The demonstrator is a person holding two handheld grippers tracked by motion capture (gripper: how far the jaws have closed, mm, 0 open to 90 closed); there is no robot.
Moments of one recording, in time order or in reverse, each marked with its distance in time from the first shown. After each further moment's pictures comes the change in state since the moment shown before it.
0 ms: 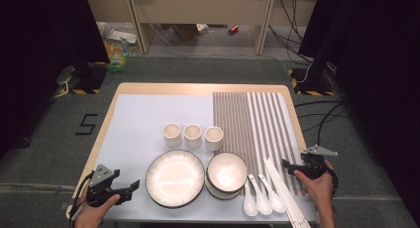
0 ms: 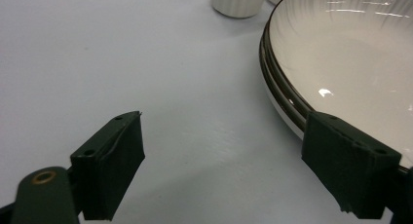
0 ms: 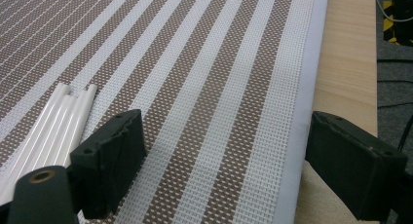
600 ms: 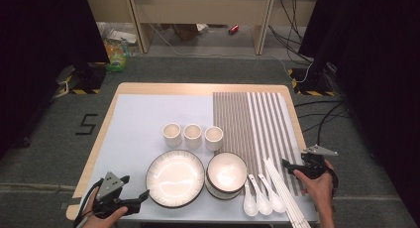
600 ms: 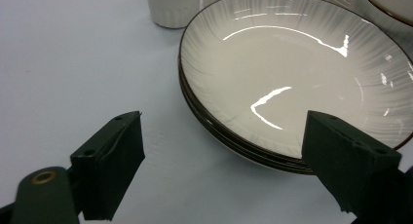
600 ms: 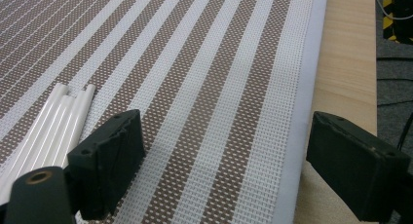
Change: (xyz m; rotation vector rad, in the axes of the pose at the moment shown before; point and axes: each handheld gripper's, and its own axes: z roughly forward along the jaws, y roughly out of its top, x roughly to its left) left arm -0.045 0.006 -0.016 0.008 -0.070 0.094; right arm 0.000 0.000 0.000 0.005 -0.003 0.006
